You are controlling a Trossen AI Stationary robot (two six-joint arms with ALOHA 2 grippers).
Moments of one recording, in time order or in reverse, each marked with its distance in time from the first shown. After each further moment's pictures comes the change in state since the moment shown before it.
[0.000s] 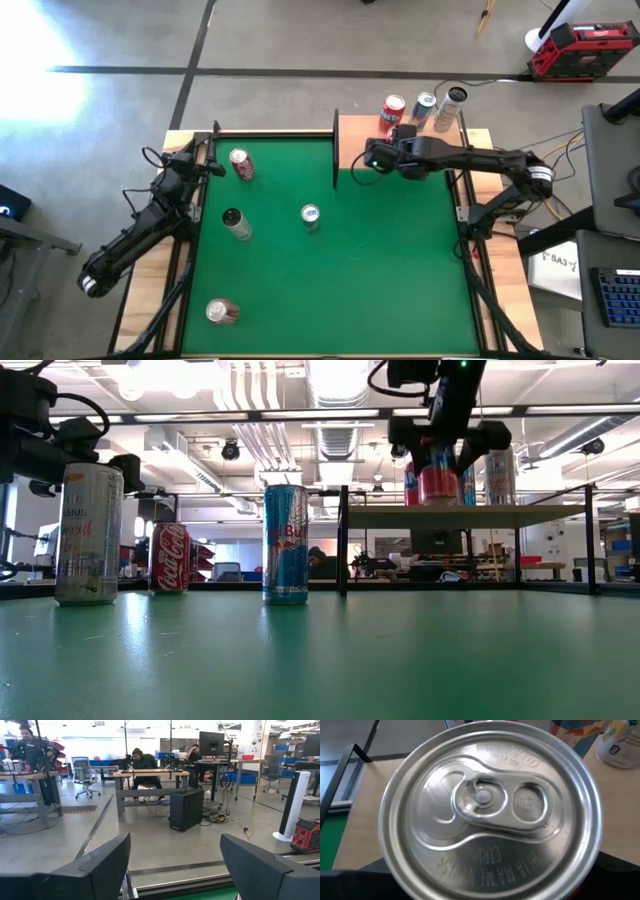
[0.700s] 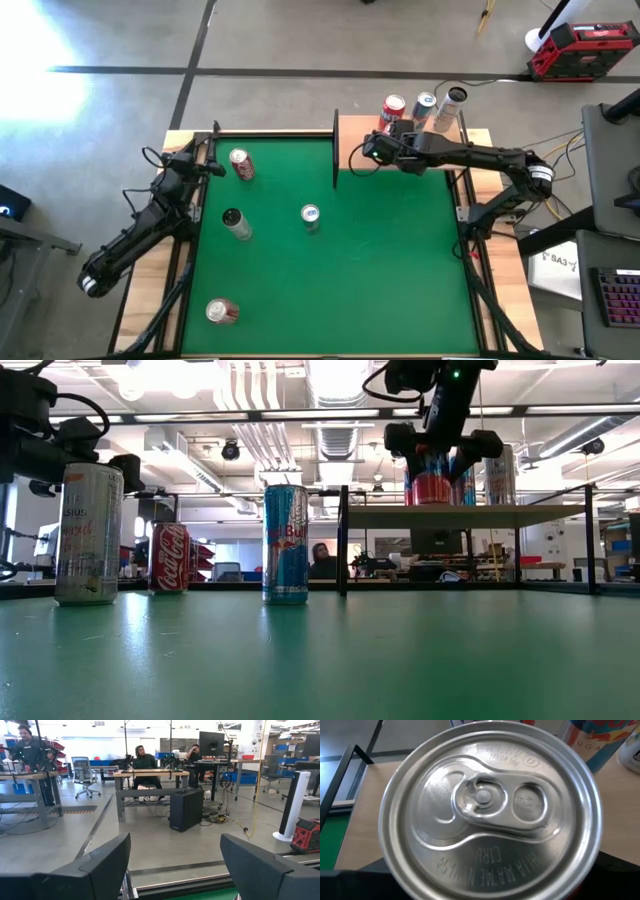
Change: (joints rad) left arm 0.000 0.000 0.000 0.000 0.000 0.000; right arm -0.064 0.002 -0.023 0.108 -0.052 -0.112
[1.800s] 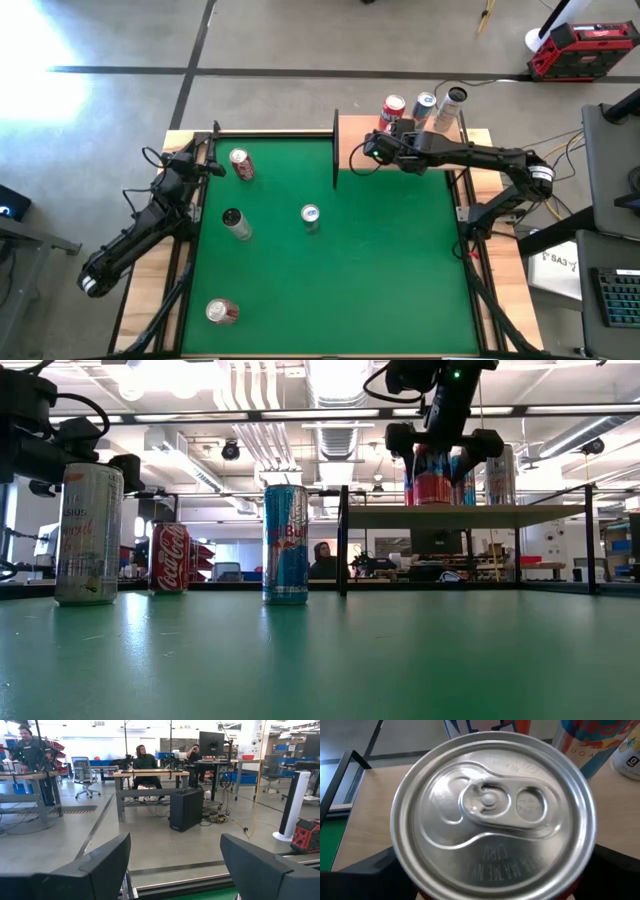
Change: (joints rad) left arm 0.000 0.000 0.000 0.000 0.000 0.000; right arm -0.005 -0.002 -0.001 -0.003 0.015 -0.004
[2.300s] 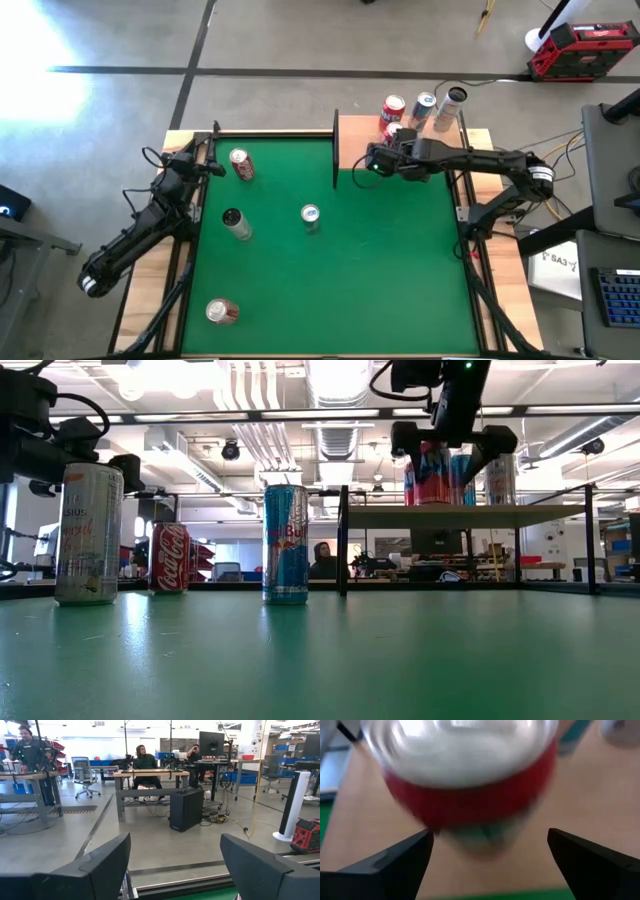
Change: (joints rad) left arm 0.000 0.000 0.000 0.000 0.000 0.000; right arm 0.084 -0.001 0.000 -0.147 -0.038 0.176
